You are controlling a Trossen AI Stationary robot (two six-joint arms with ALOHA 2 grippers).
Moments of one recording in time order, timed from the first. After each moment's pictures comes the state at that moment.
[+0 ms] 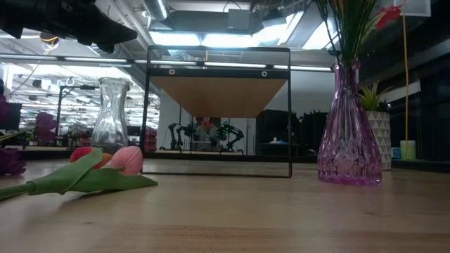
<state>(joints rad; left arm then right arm) 0.15 0.42 0.33 -0.03 0.03 0.14 1.01 2.04 1.37 -1.32 0.22 2.40</state>
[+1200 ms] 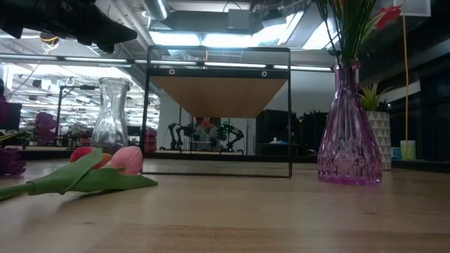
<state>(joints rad) 0.15 0.42 0.33 -0.03 0.03 0.14 0.96 2.00 1.20 -1.18 0.09 2.41</state>
